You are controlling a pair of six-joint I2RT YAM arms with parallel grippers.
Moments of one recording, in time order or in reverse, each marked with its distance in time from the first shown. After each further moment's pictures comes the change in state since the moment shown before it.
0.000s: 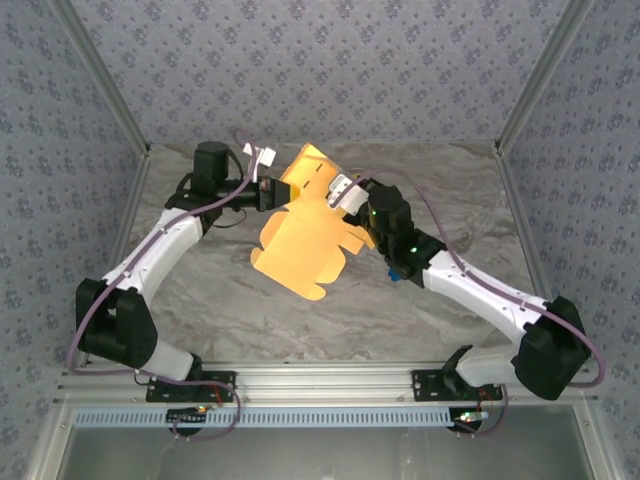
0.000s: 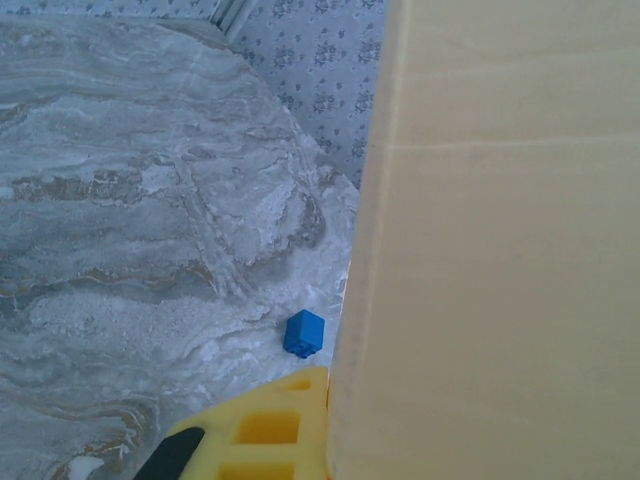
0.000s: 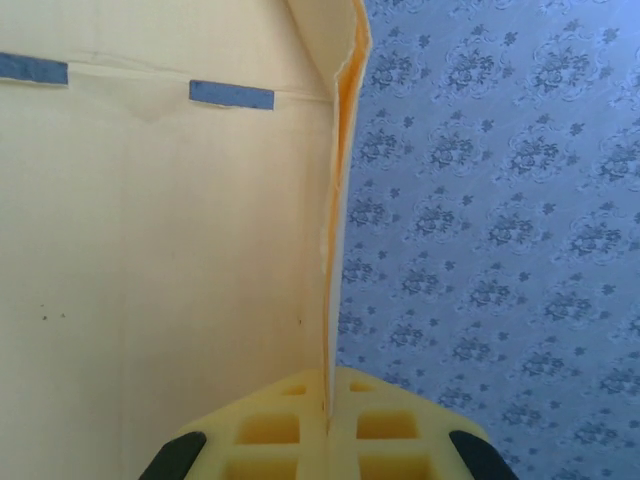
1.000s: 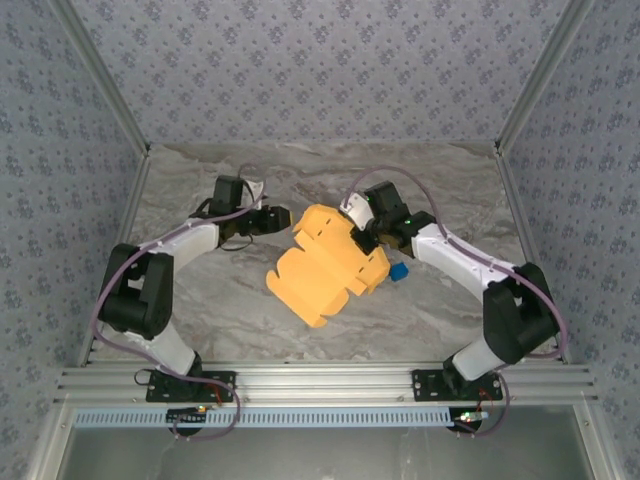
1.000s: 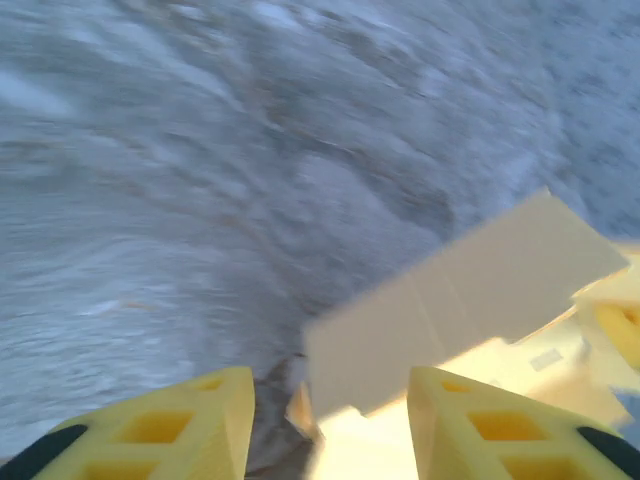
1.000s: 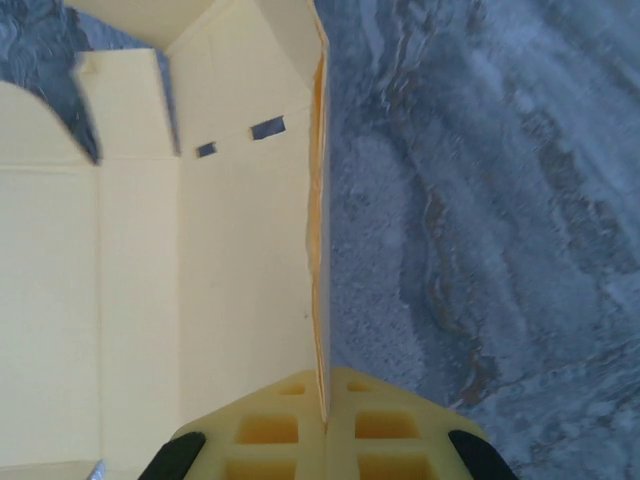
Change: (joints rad) left arm 0.026 0.178 -0.227 0.125 -0.359 -0.071; right arm -0.209 0.222 0.106 -0.595 -0.518 0.420
